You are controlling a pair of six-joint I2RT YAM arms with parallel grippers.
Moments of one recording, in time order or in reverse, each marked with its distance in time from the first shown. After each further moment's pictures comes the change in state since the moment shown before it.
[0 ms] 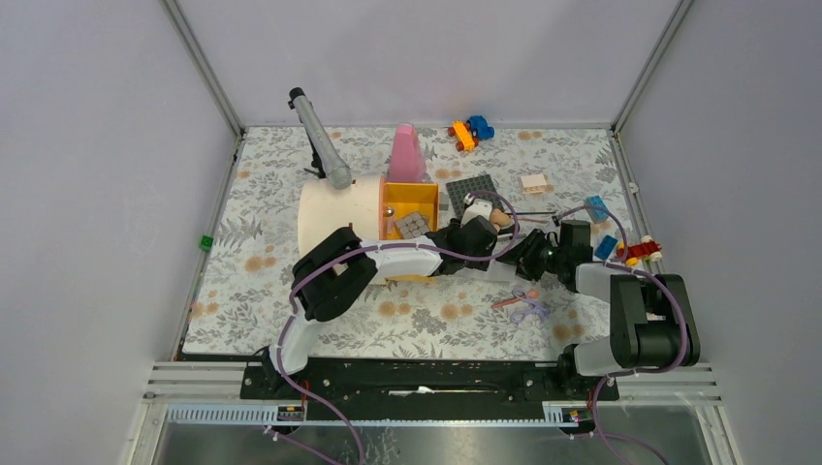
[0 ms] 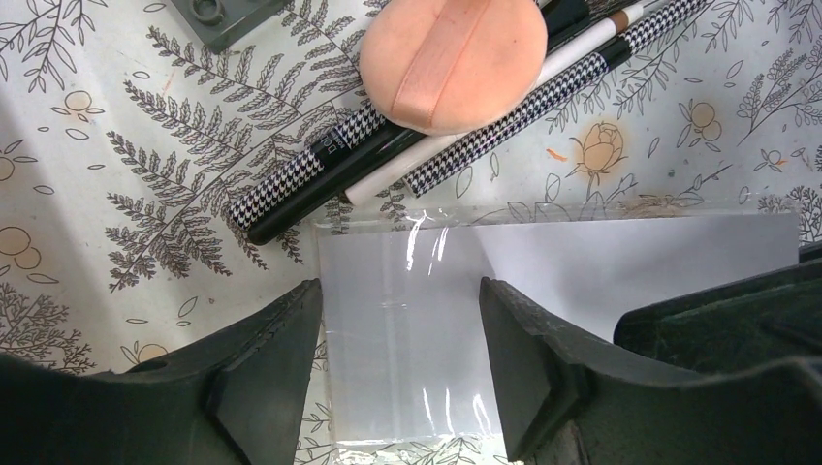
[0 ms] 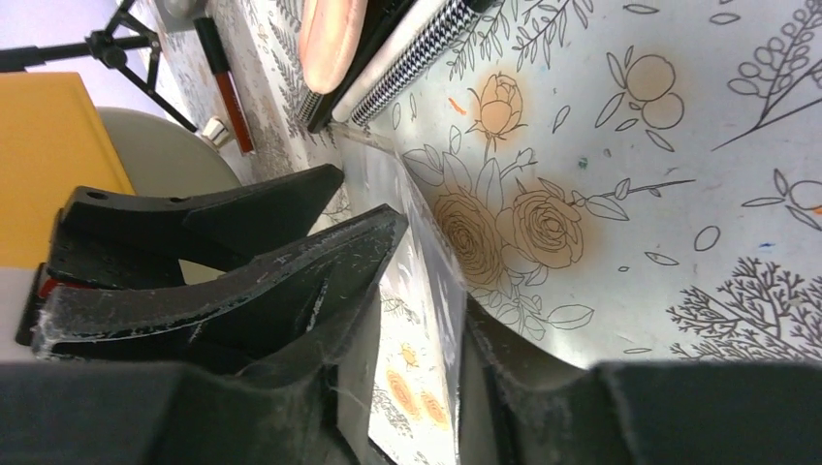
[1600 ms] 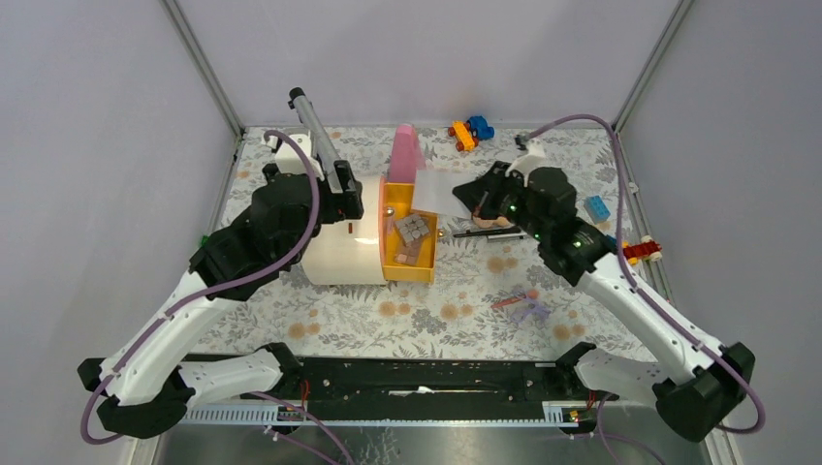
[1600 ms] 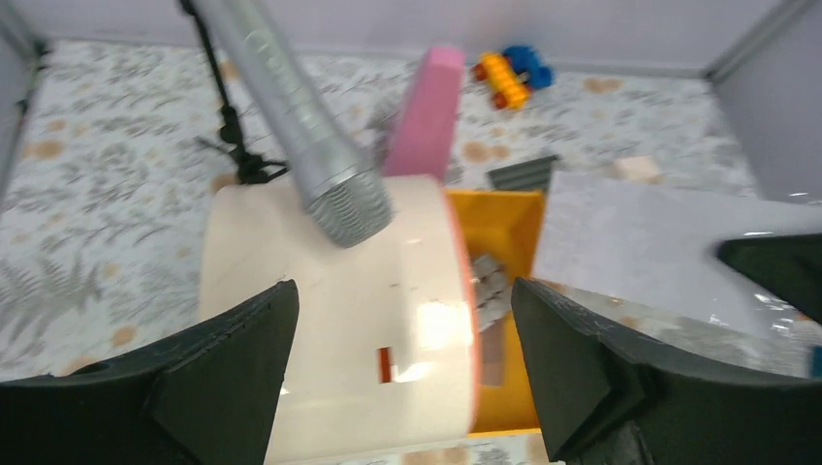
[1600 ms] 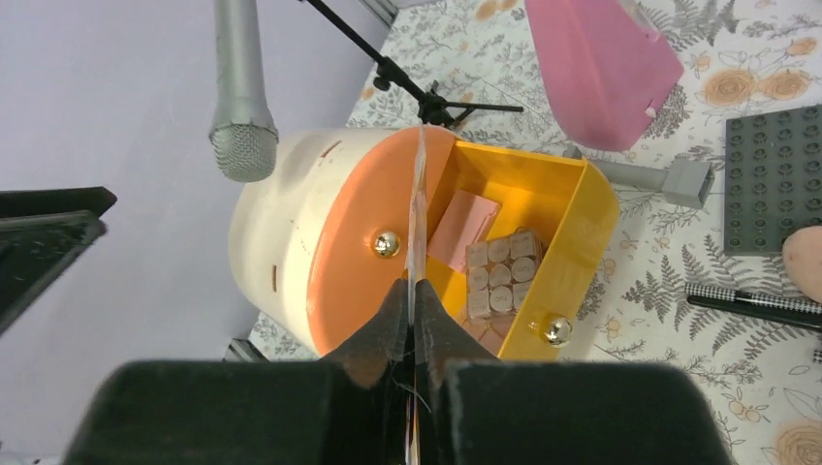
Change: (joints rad) left arm 0.167 -1.114 0.003 -0.580 -0.256 0.154; right arm 0.551 -0.380 0.579 -0.312 0.486 -0.156
